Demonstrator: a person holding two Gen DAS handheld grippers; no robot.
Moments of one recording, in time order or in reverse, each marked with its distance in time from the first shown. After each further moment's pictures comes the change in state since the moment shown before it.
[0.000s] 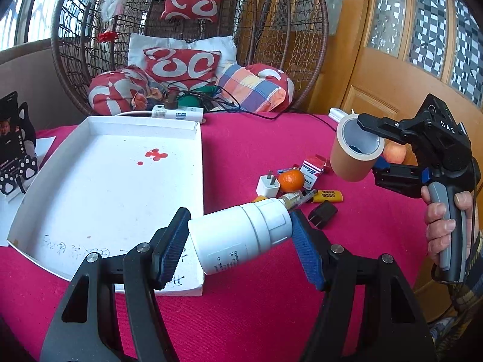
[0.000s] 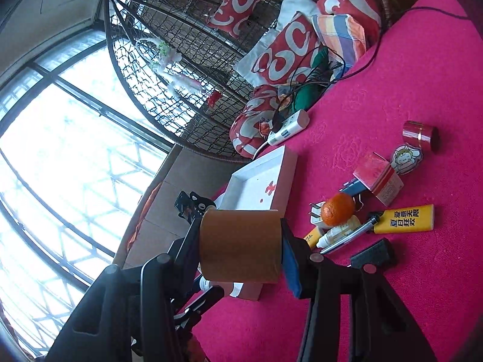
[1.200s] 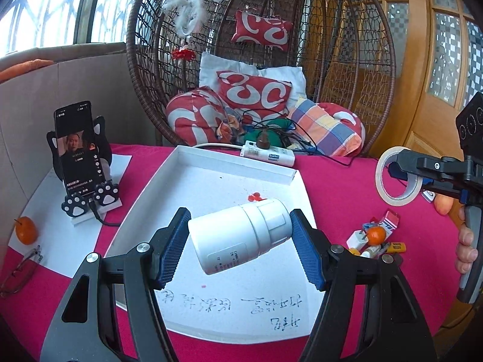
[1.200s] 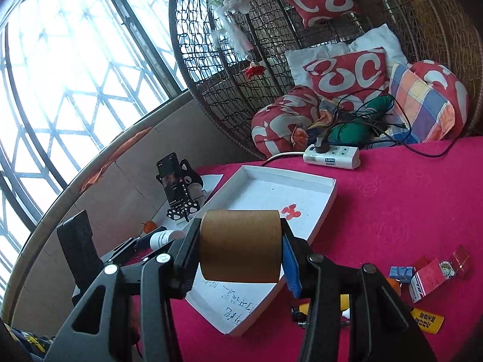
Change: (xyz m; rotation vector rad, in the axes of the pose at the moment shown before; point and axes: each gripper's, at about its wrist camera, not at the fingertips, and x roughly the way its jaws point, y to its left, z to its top) left arm -0.024 0.114 0.044 -0.112 -0.098 0.231; right arm 0.106 0.106 0.009 -0.484 0.124 -0.190
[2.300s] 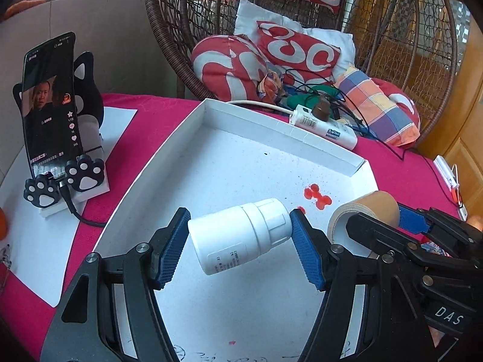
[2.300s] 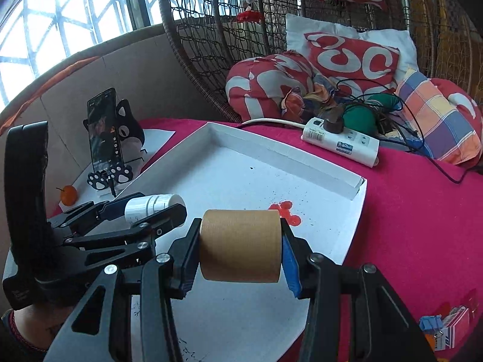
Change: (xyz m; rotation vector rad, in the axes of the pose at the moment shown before) left arm 0.117 0.042 0.008 -0.128 0.218 0.087; right arm 0.151 0.020 -0.010 -0.168 0.169 -0.292
